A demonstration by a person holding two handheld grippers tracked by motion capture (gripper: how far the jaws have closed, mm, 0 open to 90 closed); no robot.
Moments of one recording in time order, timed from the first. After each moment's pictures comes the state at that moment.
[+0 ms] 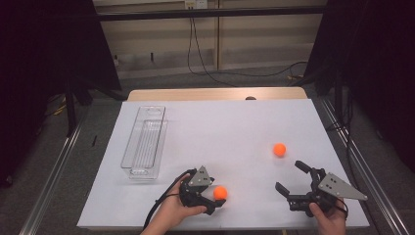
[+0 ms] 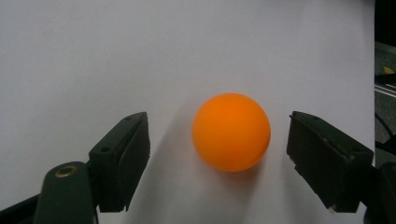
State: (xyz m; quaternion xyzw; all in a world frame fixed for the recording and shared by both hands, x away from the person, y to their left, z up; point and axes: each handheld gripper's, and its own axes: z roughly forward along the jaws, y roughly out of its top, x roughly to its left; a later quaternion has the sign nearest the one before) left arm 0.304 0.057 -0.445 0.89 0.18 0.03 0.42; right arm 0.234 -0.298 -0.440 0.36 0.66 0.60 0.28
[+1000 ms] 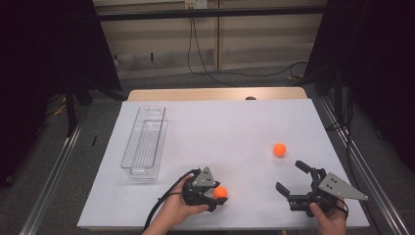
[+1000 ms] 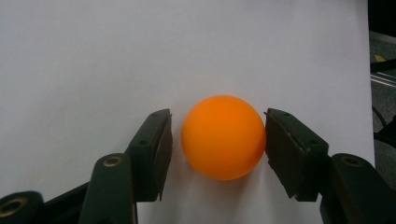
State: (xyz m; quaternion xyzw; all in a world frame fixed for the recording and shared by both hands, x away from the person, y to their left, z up) left arm 0.307 0.050 -0.448 0.90 0.15 0.02 0.41; right arm 0.234 -0.299 -0.439 0.36 0.66 0.61 0.28
